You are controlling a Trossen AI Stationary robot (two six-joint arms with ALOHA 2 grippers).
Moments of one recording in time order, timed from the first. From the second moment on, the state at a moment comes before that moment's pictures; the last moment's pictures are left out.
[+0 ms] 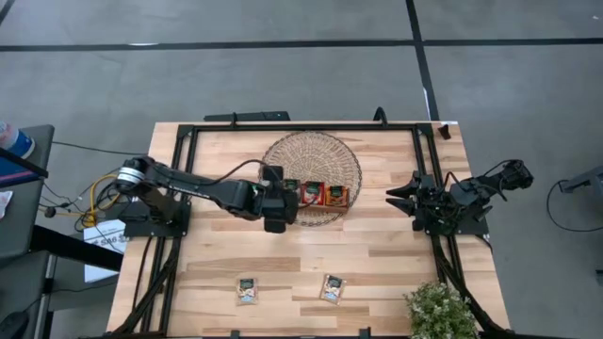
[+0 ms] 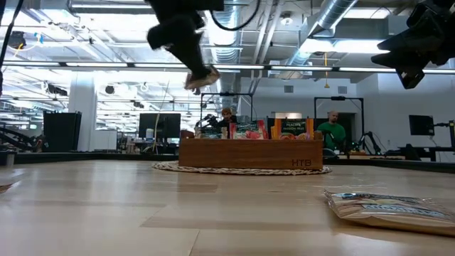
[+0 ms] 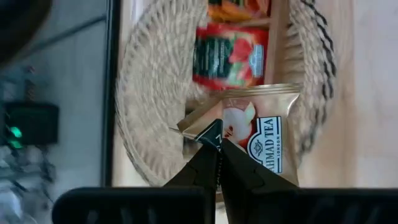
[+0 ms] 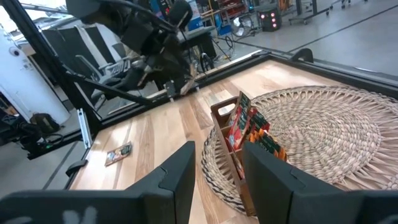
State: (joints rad) left arm -0.17 1.68 1.39 -0.83 -0.61 0.04; right arm 0.43 0.04 0.22 -0.34 0.55 0.39
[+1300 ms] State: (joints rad) left arm -0.12 1.96 1.39 -0.74 -0.88 0.14; right arm 0.43 0.04 0.22 -0.34 0.55 0.39
